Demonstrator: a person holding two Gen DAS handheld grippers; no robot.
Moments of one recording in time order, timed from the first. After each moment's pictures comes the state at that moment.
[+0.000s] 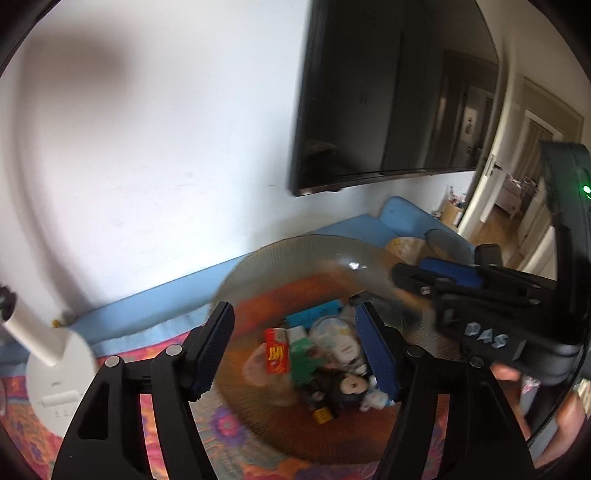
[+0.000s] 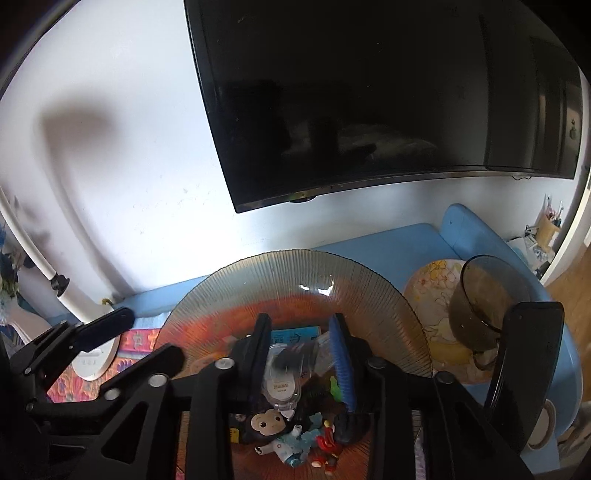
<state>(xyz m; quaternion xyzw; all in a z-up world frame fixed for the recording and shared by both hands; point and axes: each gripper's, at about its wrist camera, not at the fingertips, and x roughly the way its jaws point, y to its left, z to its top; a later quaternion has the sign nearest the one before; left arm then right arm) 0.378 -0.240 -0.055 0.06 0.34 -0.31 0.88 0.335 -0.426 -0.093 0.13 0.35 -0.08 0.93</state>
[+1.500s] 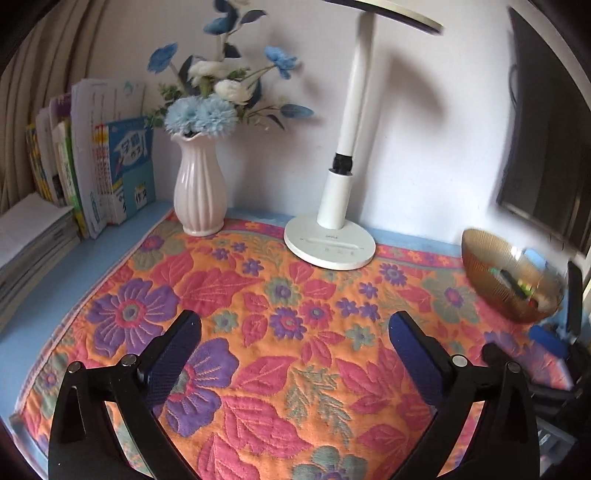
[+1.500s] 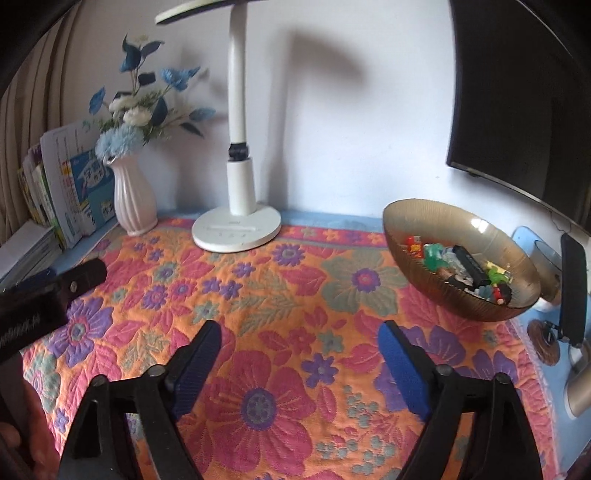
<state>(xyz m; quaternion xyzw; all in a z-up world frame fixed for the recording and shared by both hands) 0.197 0.045 -0.121 -0.04 0.27 0.01 0.96 0.200 -0.177 -0.157 -0.01 0.28 0.03 0.96</state>
